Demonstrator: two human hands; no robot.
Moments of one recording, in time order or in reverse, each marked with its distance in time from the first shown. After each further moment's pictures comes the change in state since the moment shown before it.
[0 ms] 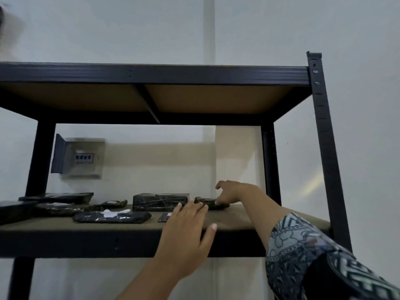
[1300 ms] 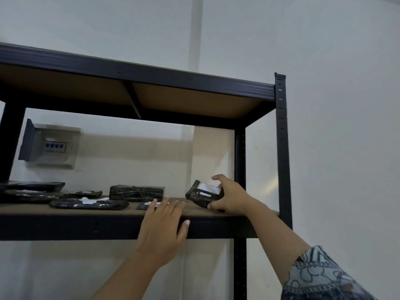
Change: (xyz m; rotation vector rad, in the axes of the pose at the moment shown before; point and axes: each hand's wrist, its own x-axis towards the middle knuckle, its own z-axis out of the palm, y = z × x) left_hand -0.019 0.009 0.011 0.103 0.091 -0.020; right_hand -0.096 0.048 0.014 0.344 0.323 -0.114
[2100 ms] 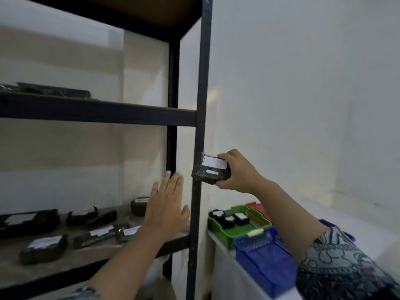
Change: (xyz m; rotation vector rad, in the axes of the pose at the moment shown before) left_hand -0.181 0.192 0.033 -0.333 -0.348 0.134; right_hand -0.291 0.107 -0.014 -0.349 0.059 0.184
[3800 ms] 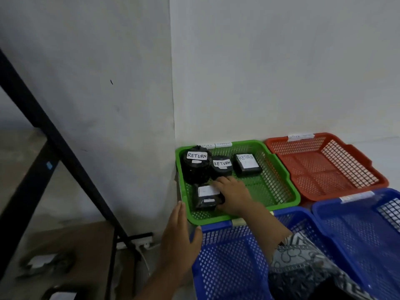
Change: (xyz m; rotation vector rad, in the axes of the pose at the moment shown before) left_hand 0.122 0.153 0.530 -0.502 -0.389 -0.743; right_hand 0.090 0.482 0.418 -0.138 -0.807 -0.122
